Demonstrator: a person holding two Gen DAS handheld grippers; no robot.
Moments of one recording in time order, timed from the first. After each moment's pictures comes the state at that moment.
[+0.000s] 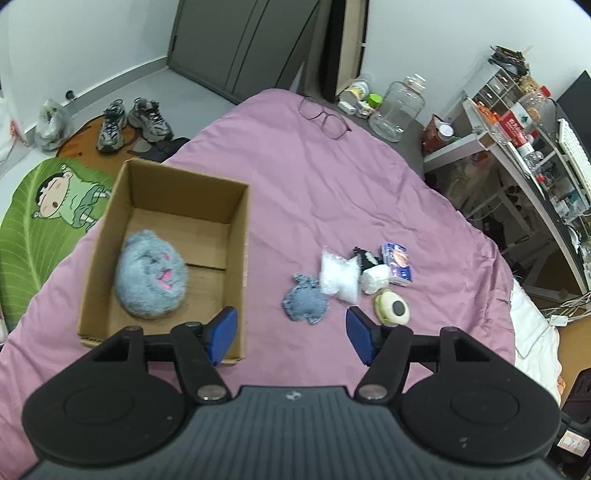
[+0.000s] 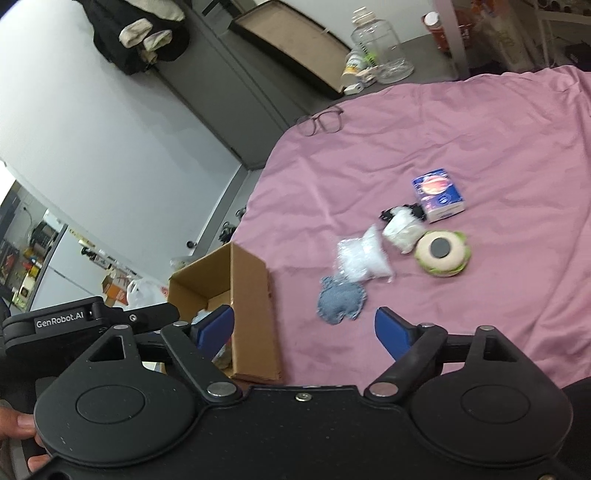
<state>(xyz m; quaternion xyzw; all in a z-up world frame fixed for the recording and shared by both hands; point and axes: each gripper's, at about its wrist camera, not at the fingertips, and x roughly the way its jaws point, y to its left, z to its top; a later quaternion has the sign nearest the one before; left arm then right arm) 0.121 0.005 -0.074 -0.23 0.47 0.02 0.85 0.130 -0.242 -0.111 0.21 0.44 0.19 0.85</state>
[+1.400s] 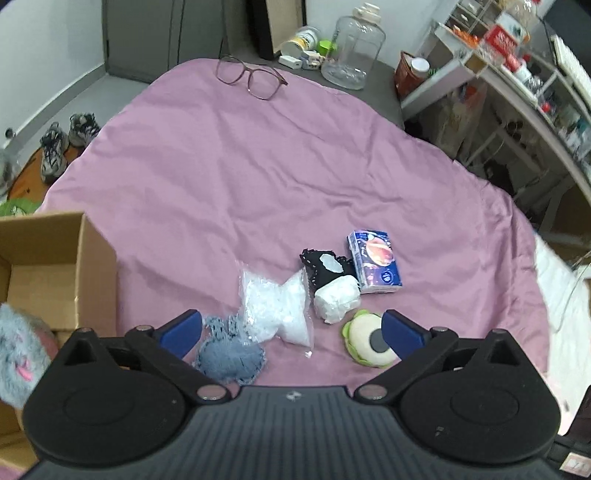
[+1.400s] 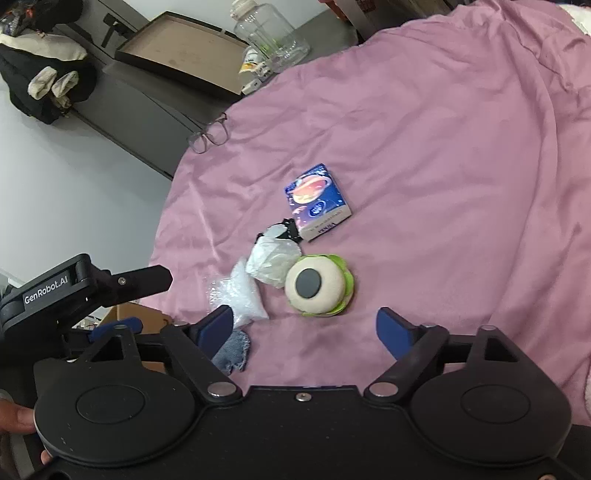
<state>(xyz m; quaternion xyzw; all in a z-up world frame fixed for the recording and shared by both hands) 0.249 -0.100 -0.146 -0.13 0.51 -0.03 0.85 0.203 -0.325 -0.206 0.28 0.47 0.11 0.83</state>
